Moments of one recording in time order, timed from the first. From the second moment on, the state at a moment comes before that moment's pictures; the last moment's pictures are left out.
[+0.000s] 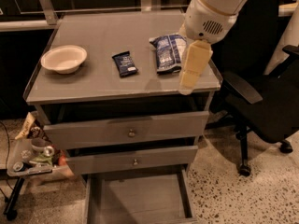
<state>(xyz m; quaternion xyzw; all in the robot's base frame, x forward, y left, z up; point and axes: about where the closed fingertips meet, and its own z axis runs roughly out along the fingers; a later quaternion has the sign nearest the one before) 0.528 -0.098 0.964 -0.65 0.74 0.03 0.17</state>
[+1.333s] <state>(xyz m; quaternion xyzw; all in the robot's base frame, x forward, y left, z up) 0.586 -0.046 0.953 -0.68 0.71 0.07 0.19</state>
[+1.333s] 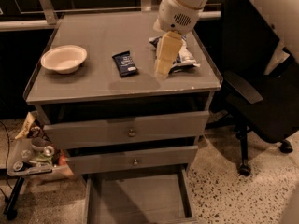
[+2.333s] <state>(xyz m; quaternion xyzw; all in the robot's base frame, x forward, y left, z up) 0.633 -0.020 0.918 -0.63 0.74 0.12 0.19</state>
